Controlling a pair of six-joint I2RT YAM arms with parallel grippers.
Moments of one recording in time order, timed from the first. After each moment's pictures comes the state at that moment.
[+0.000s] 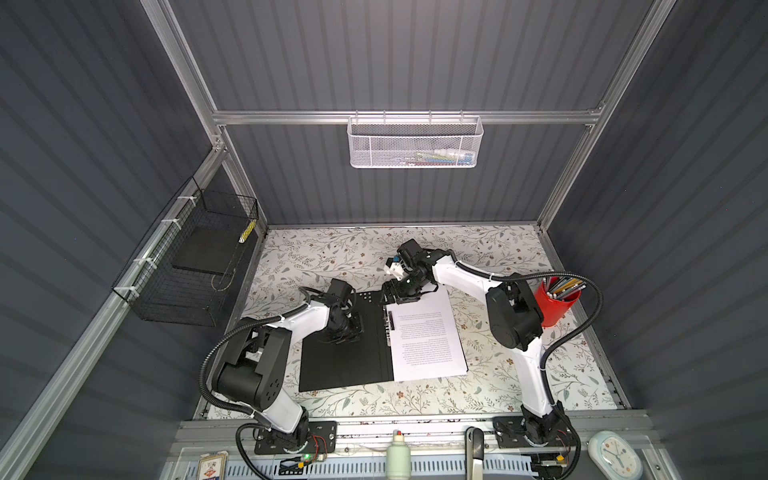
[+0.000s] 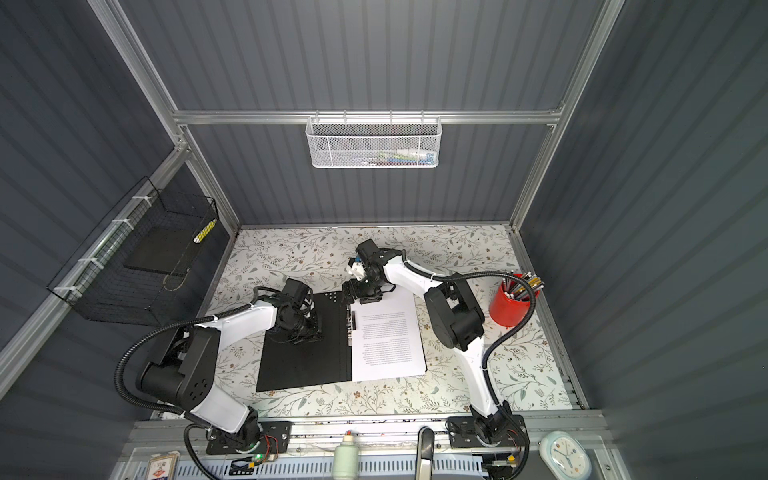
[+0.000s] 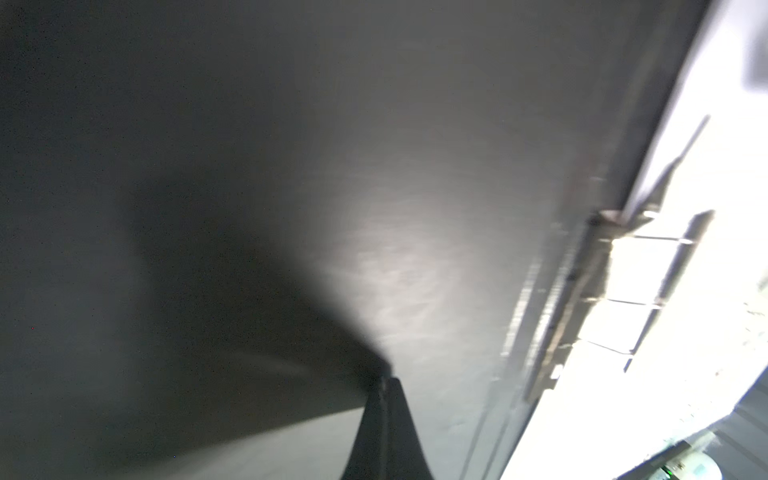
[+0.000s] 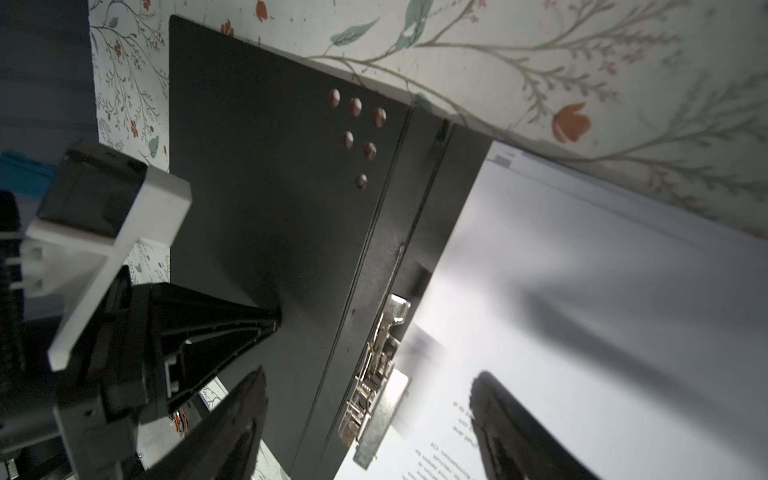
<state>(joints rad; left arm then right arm) -0.40 1.61 0.83 -0.53 0.33 -0.59 0.65 2.24 1.80 -0.75 -0.53 0.30</state>
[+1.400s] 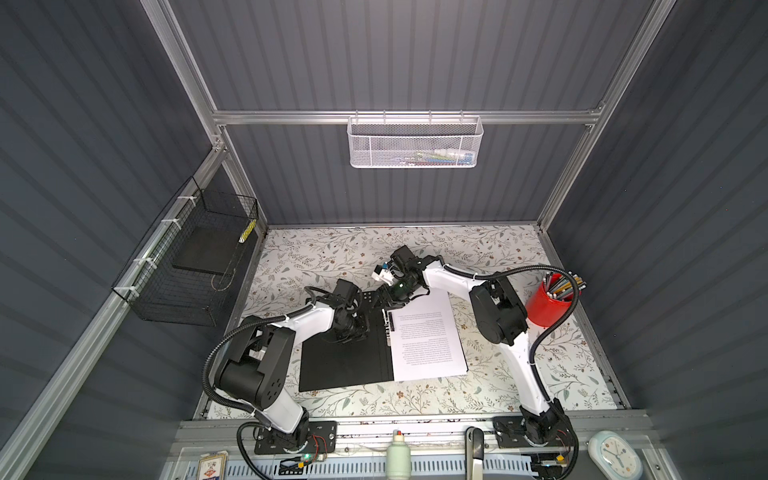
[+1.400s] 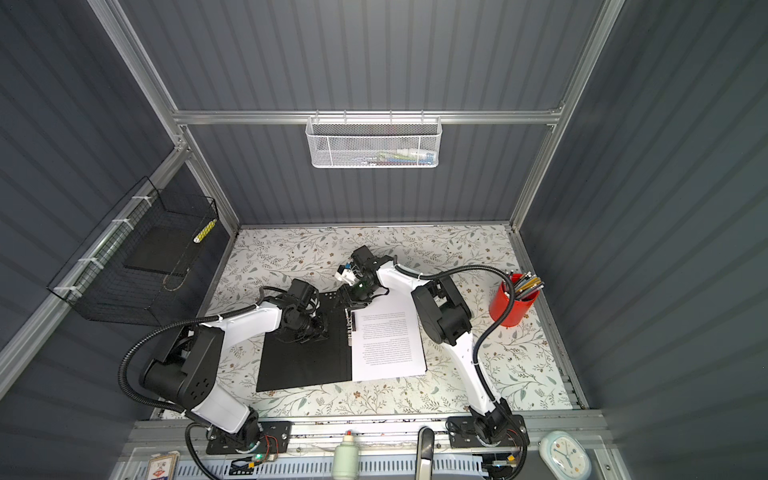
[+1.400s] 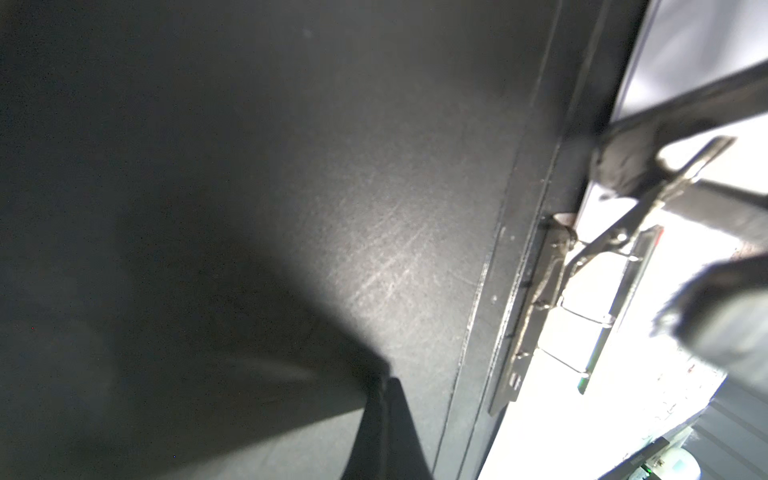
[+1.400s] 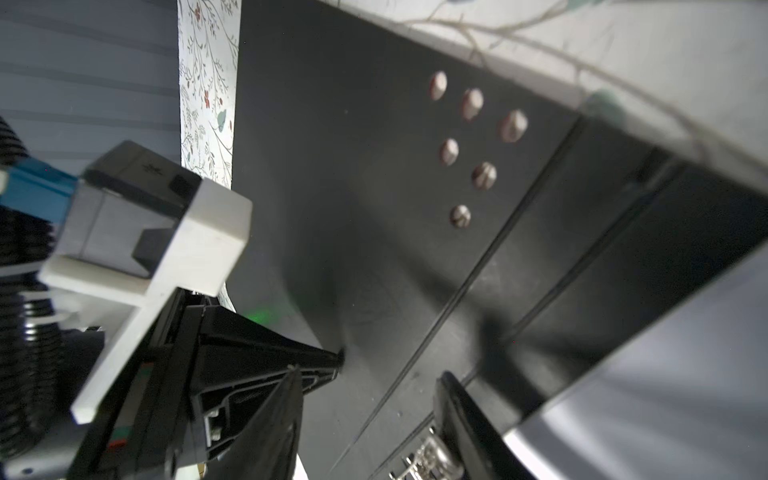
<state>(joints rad) -0.42 1.61 0.83 -0.50 0.33 -0.64 0.67 2.34 1.81 -0.65 -0.78 0.28</state>
